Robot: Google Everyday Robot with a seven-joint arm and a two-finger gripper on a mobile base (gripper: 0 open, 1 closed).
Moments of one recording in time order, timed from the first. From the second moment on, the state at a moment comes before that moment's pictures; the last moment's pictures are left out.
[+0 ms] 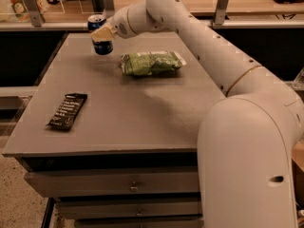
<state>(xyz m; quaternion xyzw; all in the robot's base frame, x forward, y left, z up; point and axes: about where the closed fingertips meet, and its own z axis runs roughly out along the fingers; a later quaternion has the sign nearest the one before) 0.802 0.153 0.916 -0.48 0.68 0.26 0.49</state>
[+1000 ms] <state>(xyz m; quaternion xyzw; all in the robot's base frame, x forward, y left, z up) 0.793 0.132 0.900 -0.47 0.69 0.27 0.48</state>
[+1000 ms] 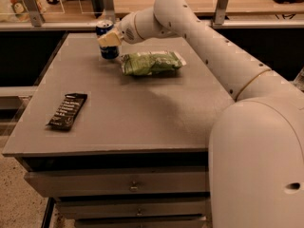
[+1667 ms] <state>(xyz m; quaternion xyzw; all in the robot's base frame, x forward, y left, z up) 0.791 0.132 0.894 -0.48 0.69 0.26 0.47</state>
